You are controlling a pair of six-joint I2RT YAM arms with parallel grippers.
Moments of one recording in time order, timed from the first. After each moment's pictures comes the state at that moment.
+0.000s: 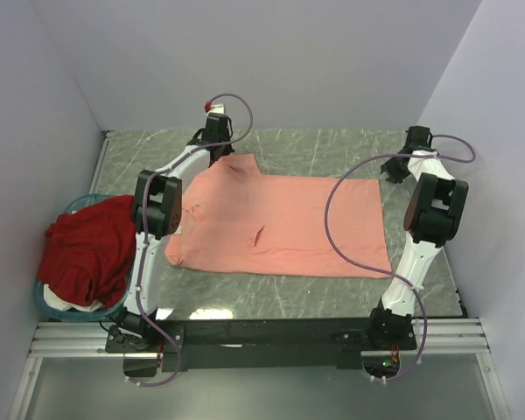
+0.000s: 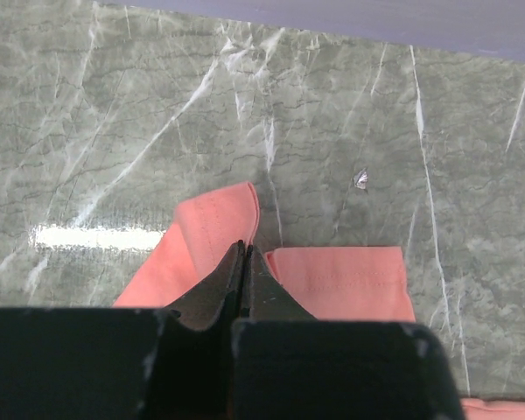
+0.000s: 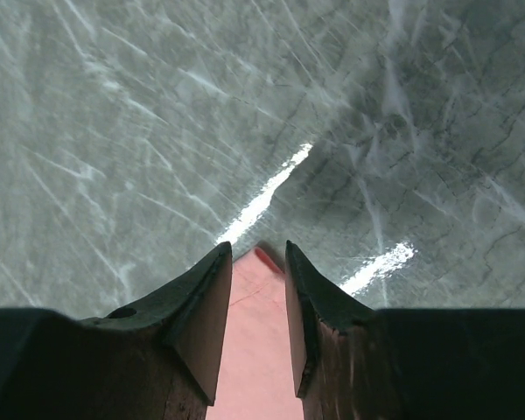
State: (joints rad) left arm -0.33 2.40 1.99 -0.18 -0.21 -0.36; right arm -0.28 2.17 1.69 -0.48 -0.01 0.68
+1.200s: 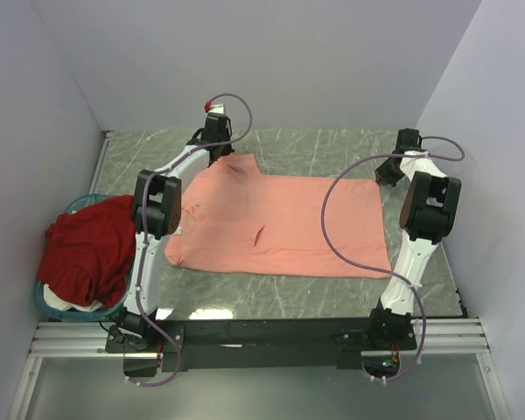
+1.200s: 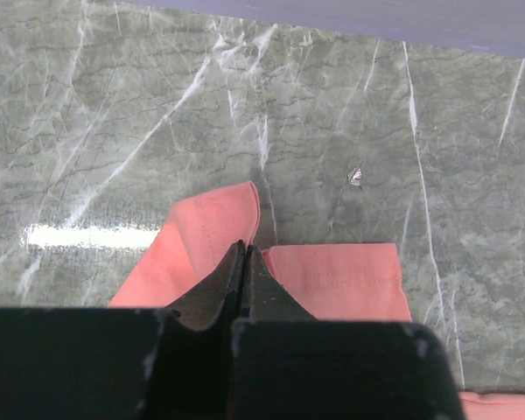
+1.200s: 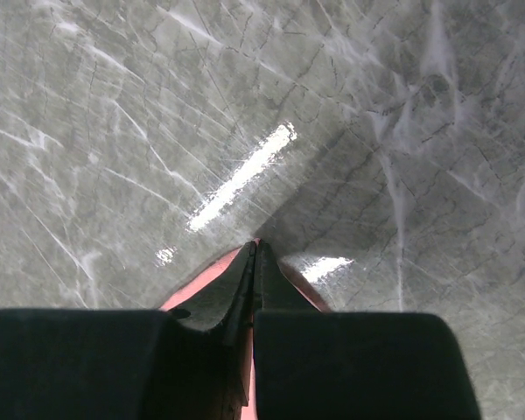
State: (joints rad) left arm -0.32 2.40 1.99 -0.18 -0.18 -0.37; right arm -0.23 2.21 1.69 -0.51 0.01 0.64
